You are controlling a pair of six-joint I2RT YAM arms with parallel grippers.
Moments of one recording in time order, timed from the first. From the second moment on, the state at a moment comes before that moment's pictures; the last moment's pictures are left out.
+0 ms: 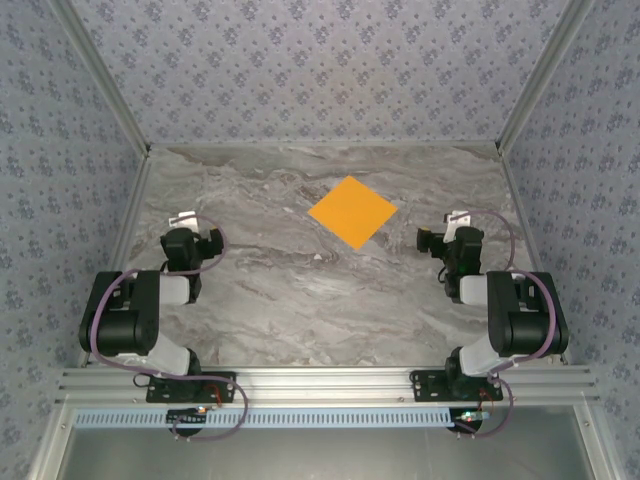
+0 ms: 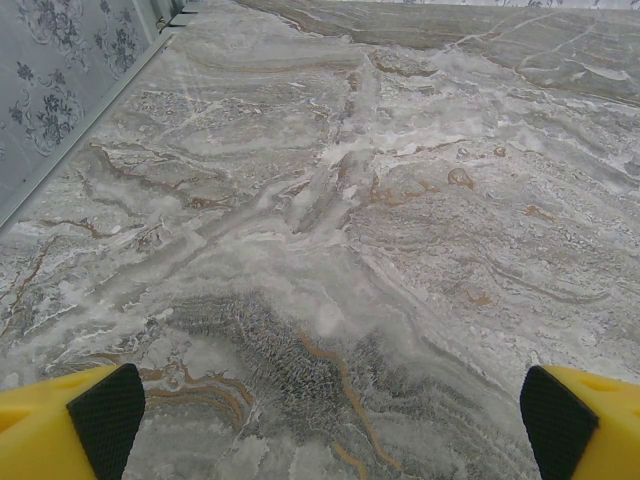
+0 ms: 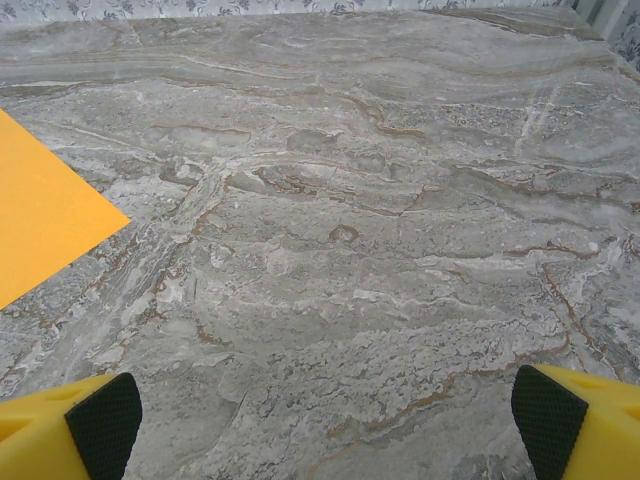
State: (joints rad) left arm -0.01 1.53 0.39 0.70 -0.18 -0.06; right arm -0.03 1.51 0.38 0.70 0.01 -0.01
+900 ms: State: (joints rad) left arm -0.02 1.12 0.89 -0.49 -0.11 -0.48; right arm 0.50 1.85 1.30 -0.35 0.10 0.57
